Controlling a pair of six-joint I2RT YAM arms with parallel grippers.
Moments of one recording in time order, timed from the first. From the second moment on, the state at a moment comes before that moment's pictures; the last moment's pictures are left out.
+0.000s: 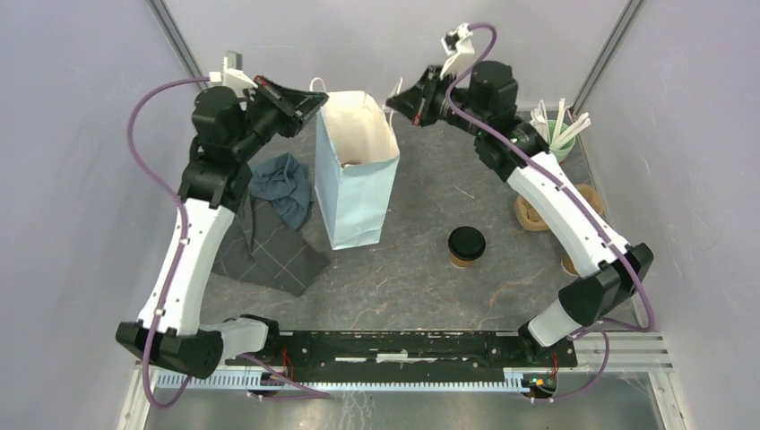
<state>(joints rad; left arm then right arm) -0.23 1.25 1.50 -0.30 0.31 -1.05 0.53 1.57 1.68 -0.21 -0.30 0.52</state>
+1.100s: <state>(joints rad) -0.23 0.90 1.15 -0.44 0.10 -1.05 0.52 1.29 1.31 0.07 -0.52 0.63</state>
